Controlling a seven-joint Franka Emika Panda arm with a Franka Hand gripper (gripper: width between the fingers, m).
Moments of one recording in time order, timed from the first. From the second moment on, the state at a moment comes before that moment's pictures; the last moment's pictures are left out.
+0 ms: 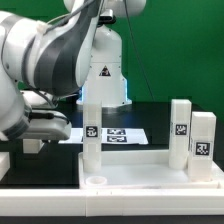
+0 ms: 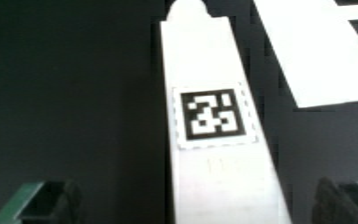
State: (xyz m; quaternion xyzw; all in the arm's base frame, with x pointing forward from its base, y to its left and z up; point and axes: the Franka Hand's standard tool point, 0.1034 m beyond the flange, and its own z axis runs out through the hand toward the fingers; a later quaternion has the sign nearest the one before) arm 0.411 -0.188 0.013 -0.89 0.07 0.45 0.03
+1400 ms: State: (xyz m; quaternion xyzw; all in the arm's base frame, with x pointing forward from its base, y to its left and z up) arm 0.432 -0.174 0.076 -0.87 0.10 0.48 0.06
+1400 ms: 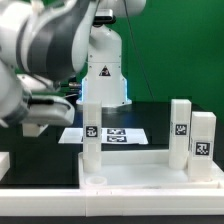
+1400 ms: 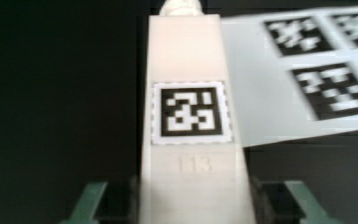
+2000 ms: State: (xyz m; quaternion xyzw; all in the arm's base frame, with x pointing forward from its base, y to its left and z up) arm 0.464 -0.184 0.081 -0.92 0.07 0.40 0.01
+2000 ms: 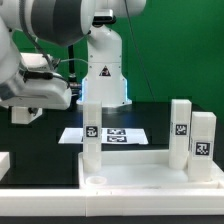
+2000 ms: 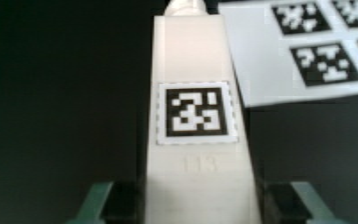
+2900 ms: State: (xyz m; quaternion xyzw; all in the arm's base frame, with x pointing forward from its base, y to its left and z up) arm 0.576 -0.184 0.165 -0.99 0.09 0.08 -0.01
